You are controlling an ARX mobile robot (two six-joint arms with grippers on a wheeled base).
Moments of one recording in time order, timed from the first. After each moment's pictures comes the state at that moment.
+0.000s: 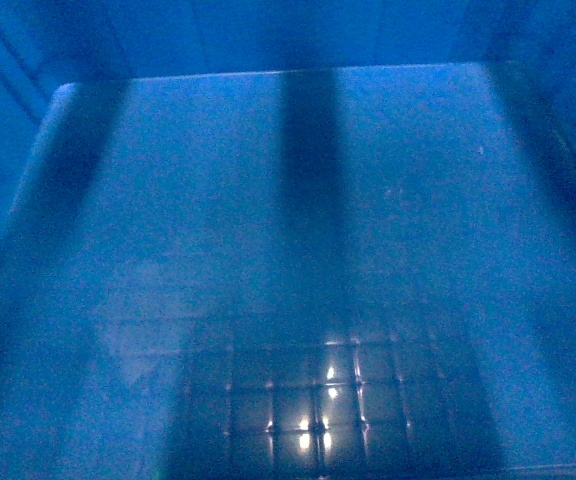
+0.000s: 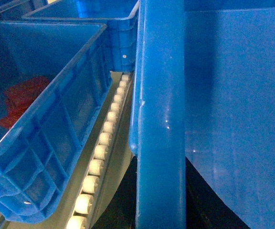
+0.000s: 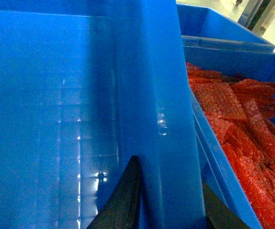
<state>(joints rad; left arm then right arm) -0.48 0.64 0.45 -0.20 -0.60 -0.17 0.48 0.83 0.56 -0.11 0.61 0.09</state>
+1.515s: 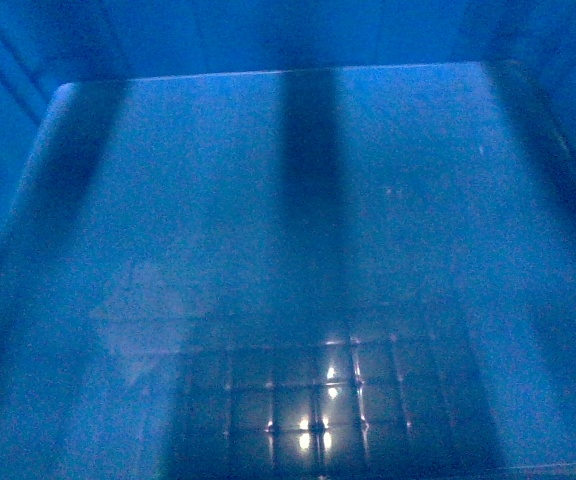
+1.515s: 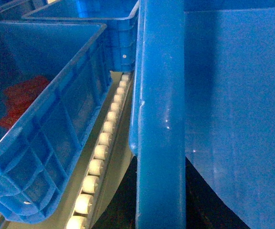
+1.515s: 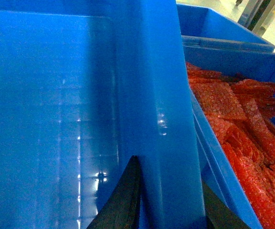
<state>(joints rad) -0.48 0.64 0.45 -0.20 -0.60 -0.17 0.48 0.83 0.56 -0.11 0.61 0.09</state>
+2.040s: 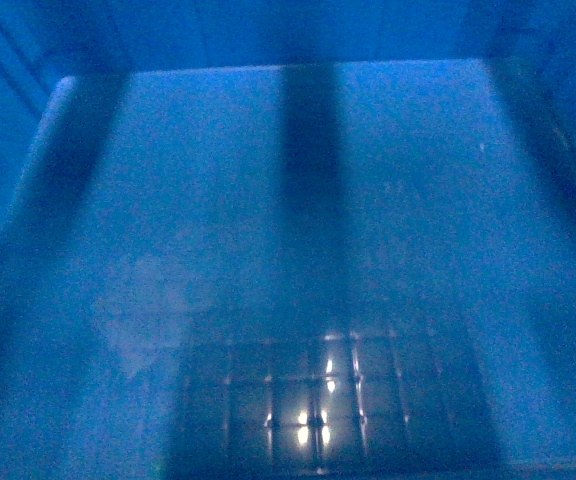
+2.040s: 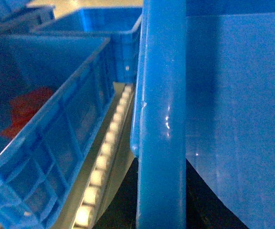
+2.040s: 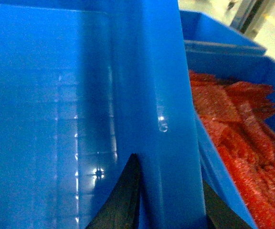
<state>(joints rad) -0.51 0.64 0.40 -0.06 -0.67 -0.13 0.49 0.83 0.56 -0.10 0.64 0.10</state>
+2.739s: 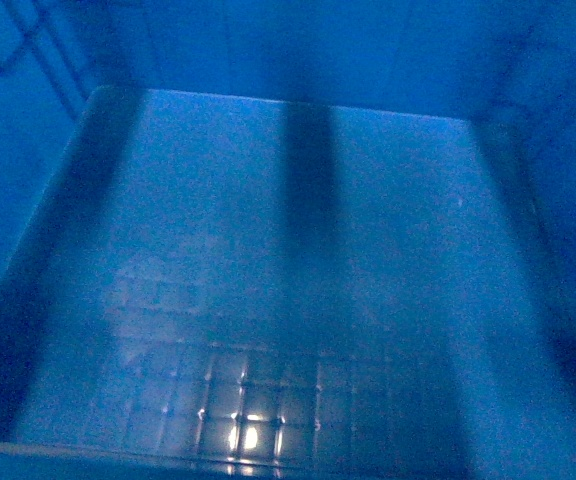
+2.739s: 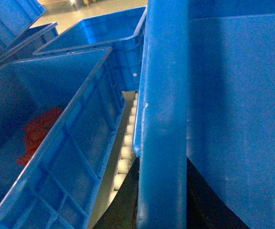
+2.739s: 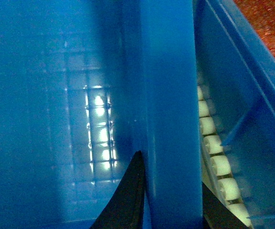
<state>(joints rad) -0.35 0.87 0.43 0.16 -0.55 0.08 0.43 1.03 0.65 -0.36 0.42 0.41</state>
